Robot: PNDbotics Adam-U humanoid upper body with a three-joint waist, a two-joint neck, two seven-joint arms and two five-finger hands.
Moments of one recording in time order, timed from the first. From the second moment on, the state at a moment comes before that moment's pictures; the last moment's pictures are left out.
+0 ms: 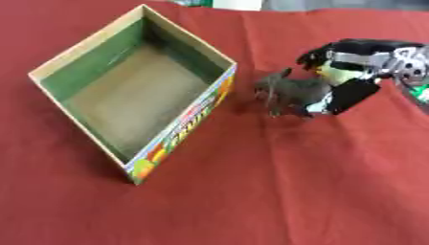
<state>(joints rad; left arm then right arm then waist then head) -0.39 0.59 0.09 -1.98 -0.01 0.03 0.46 -0.87 -0.82 0.43 -1.63 0.53 0.34 0.71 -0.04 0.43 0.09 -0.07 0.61</state>
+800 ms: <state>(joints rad) -0.40 0.59 0.09 -1.98 0.00 0.03 0.47 -0.88 -0.78 0.47 -1.52 0.53 0.31 0.68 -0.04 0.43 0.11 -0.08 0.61</state>
